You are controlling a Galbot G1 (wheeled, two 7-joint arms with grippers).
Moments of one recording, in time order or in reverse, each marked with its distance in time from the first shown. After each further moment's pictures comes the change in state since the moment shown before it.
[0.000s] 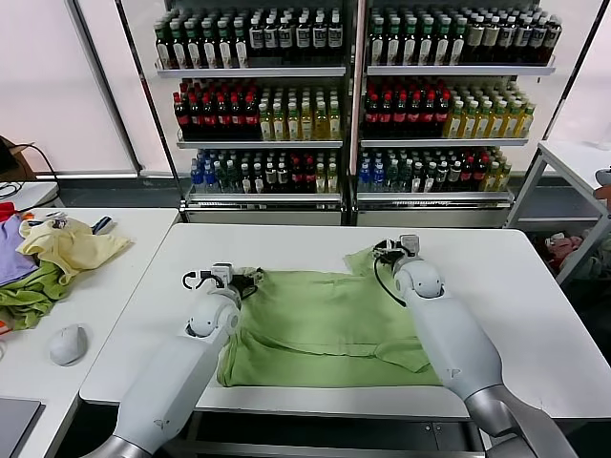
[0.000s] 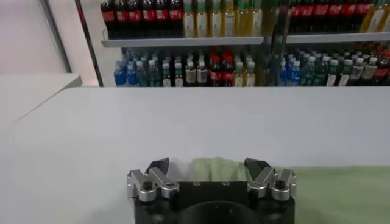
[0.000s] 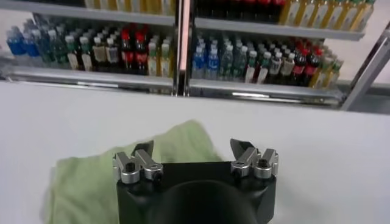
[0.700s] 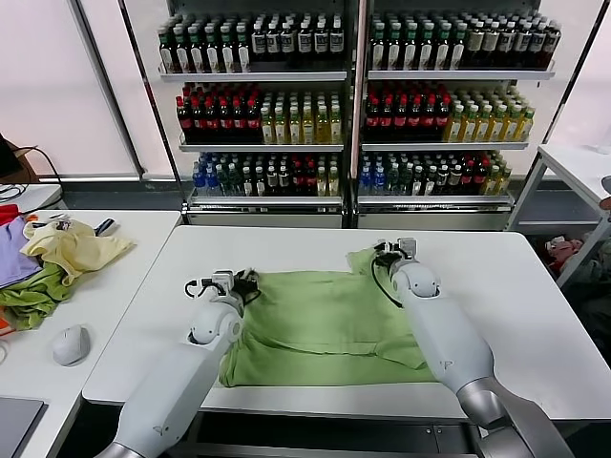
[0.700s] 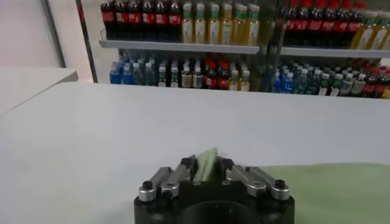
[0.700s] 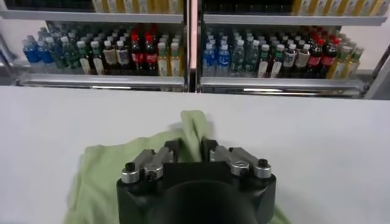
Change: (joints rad) left arm 0.052 0.016 0.002 -0.027 -0.055 -0.036 0.018; right arm -0.021 -0.011 0.002 -0.013 0.068 0.010 -0.052
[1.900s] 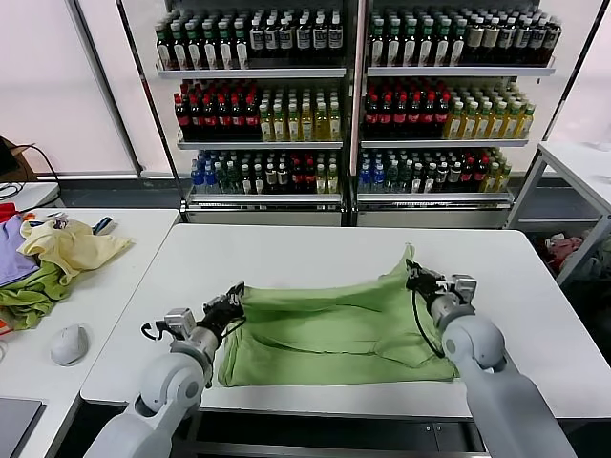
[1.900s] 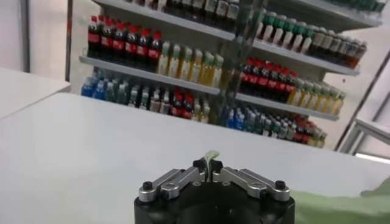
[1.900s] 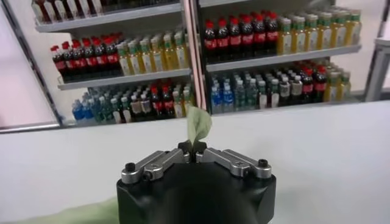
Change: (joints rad) left arm 0.416 0.142 -0.186 -0.567 -0.105 -0.094 0.055; right arm -0.584 -0.207 0.286 0.833 0.134 0.041 0.057
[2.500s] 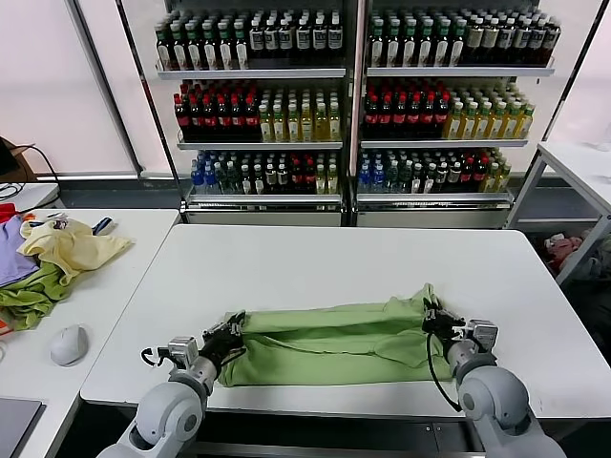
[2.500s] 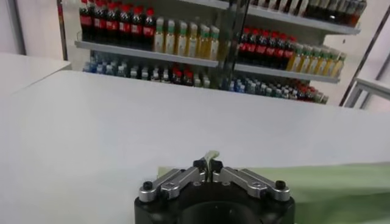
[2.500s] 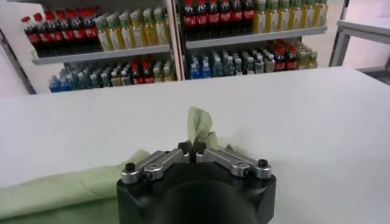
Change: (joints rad) left arm 0.108 0.014 -0.007 -0.034 0.103 0.029 0.021; right arm -0.209 0.034 0.070 0.148 -0.078 -0.057 0.052
